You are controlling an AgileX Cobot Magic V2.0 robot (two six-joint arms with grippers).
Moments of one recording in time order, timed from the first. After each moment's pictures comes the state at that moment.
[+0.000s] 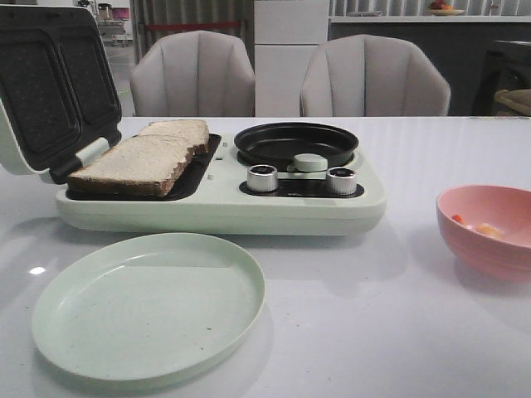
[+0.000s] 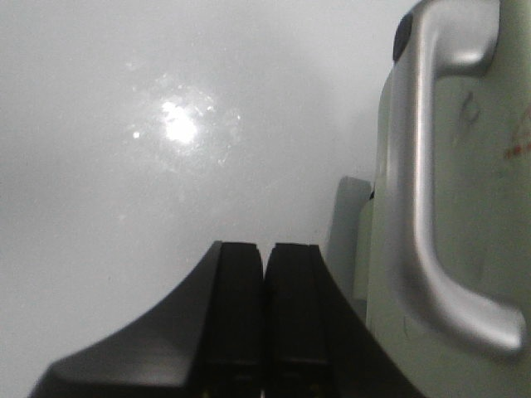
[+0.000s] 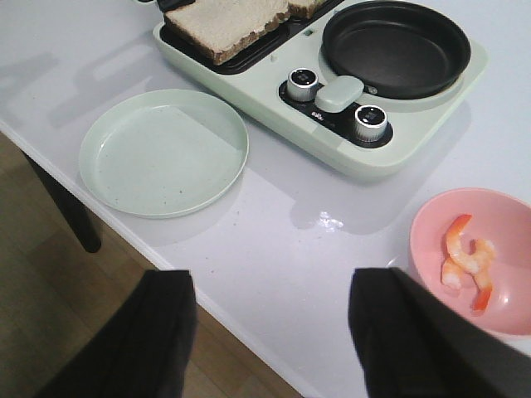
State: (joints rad) left arm 0.27 1.69 -1.49 -0.50 0.79 0.30; right arm 0.59 0.50 -0.65 0.06 0.74 -0.03
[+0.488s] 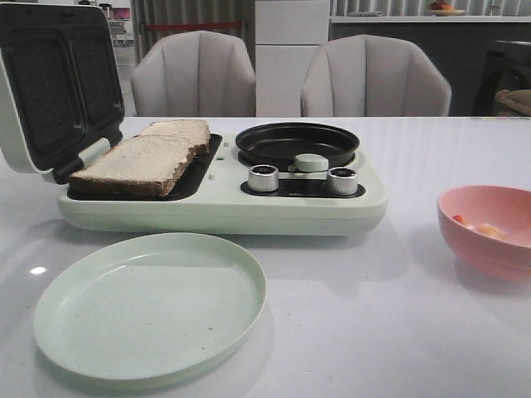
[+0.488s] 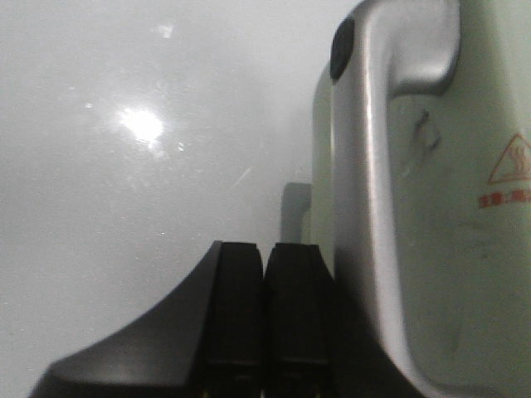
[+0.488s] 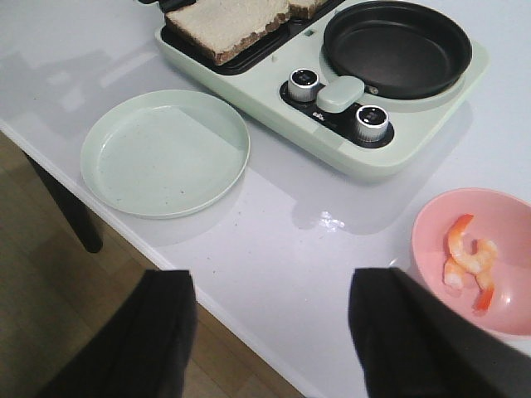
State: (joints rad) left arm 0.15 1.79 -1.58 -0.53 0.81 0.33; right arm 0.59 0.50 -0.65 0.06 0.74 -0.02
